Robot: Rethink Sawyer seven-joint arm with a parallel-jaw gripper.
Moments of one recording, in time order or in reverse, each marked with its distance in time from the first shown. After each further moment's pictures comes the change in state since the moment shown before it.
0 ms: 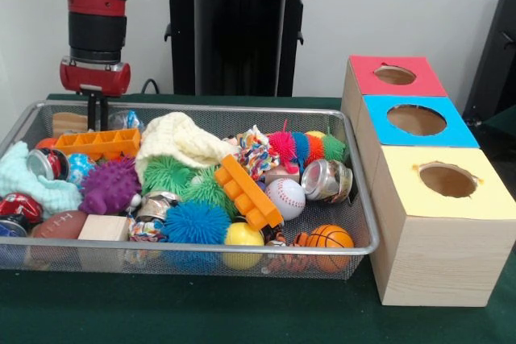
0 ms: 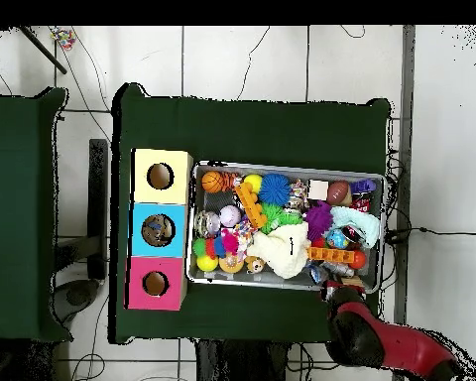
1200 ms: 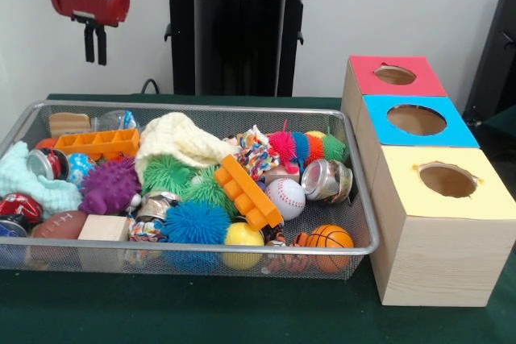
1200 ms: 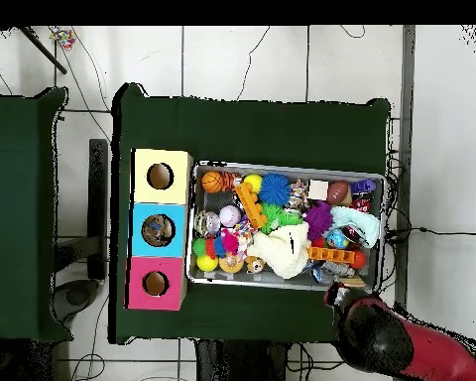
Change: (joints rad) arm -0.004 -0.383 0.138 0.150 0.248 0.455 0.000
